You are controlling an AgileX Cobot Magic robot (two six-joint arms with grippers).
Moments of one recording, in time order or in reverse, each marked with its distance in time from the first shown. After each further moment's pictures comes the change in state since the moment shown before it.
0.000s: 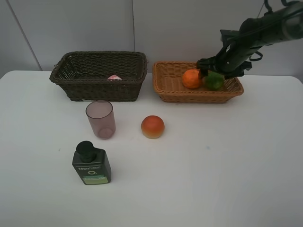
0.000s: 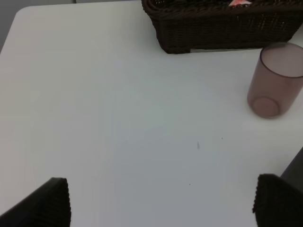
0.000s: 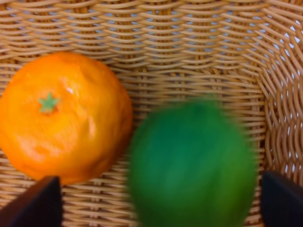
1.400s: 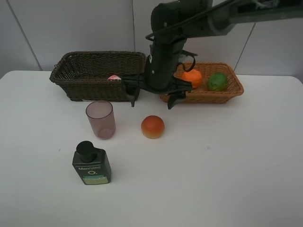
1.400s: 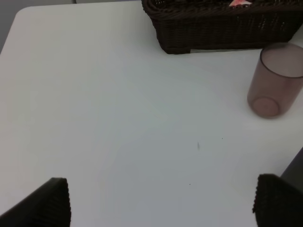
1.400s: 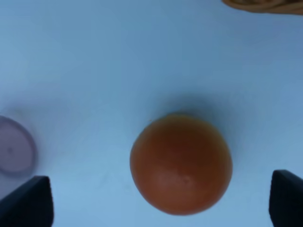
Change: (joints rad) left arm 0.000 0.000 0.000 0.000 0.000 0.000; right arm 0.516 0.025 -0.181 0.051 0.527 0.502
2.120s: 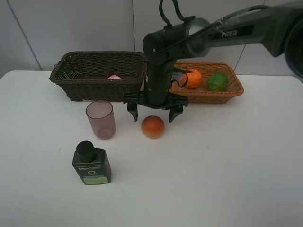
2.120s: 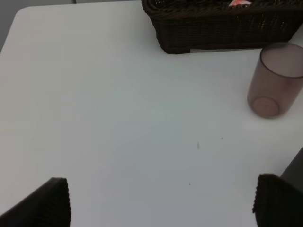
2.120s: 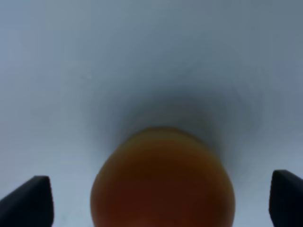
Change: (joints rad) left arm 0.000 0.000 0.000 0.000 0.000 0.000; right arm -0.009 0.128 -0.035 -0.025 0.010 0.041
